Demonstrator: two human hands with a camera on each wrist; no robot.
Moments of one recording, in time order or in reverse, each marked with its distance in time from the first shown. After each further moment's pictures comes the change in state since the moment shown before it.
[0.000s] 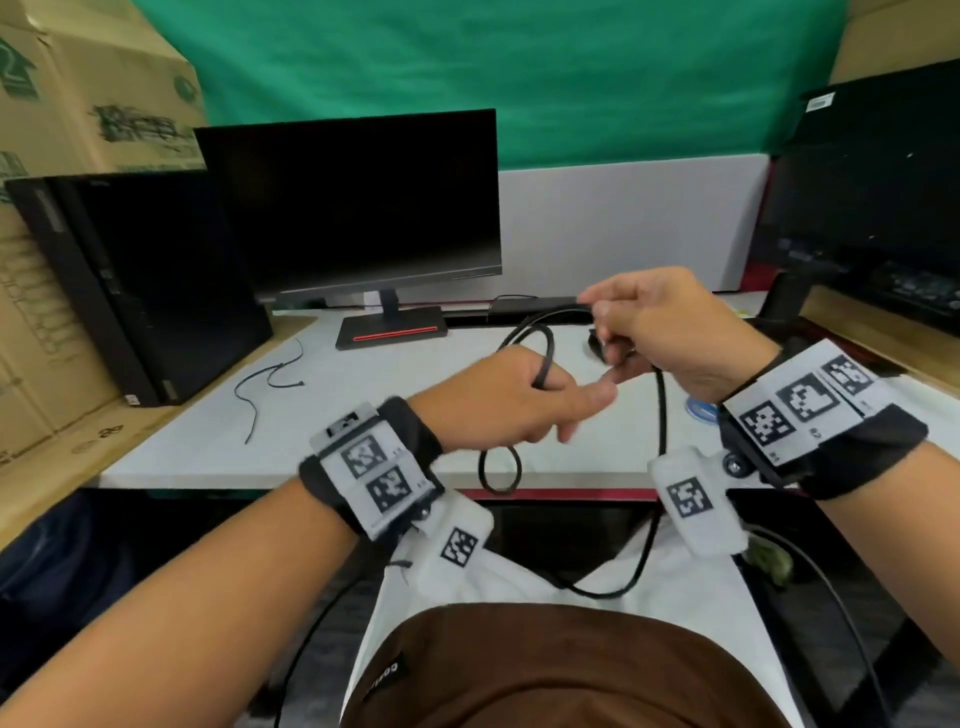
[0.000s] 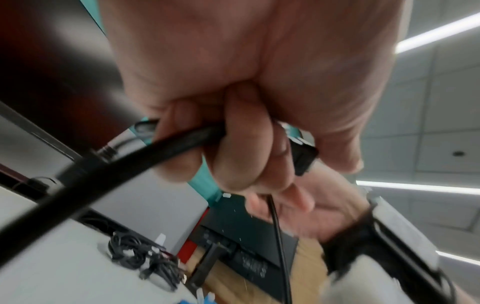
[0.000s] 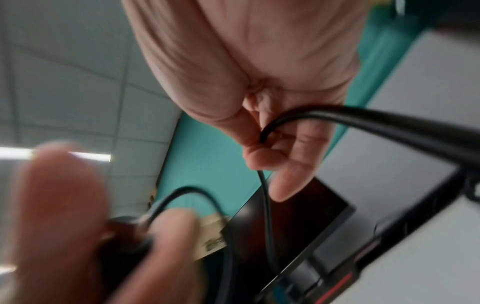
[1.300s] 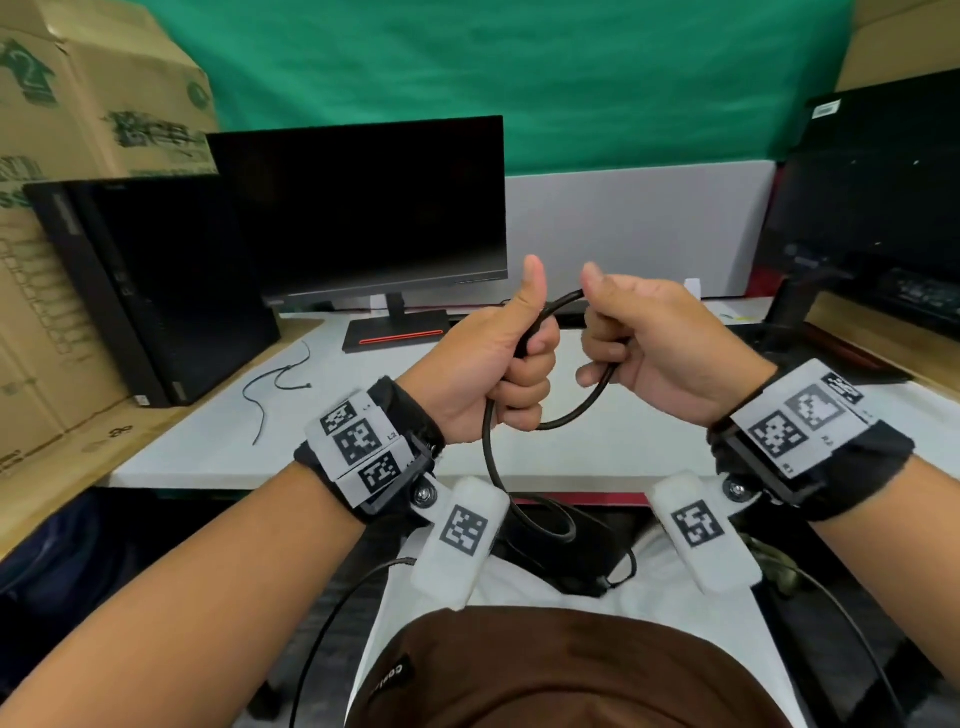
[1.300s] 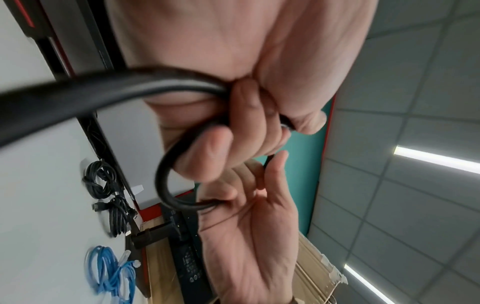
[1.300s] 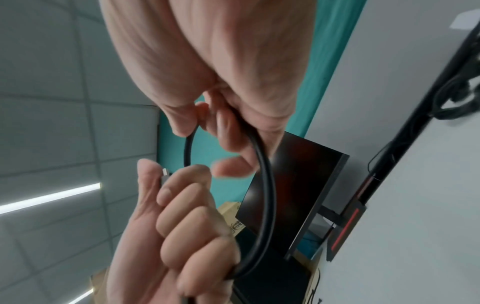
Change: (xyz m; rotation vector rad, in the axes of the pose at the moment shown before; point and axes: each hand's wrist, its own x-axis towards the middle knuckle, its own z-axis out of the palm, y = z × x) left_hand -0.007 0.026 -0.015 -0.724 0.051 -0.091; right_hand -0.016 -0.011 0.012 0.404 -0.224 -0.080
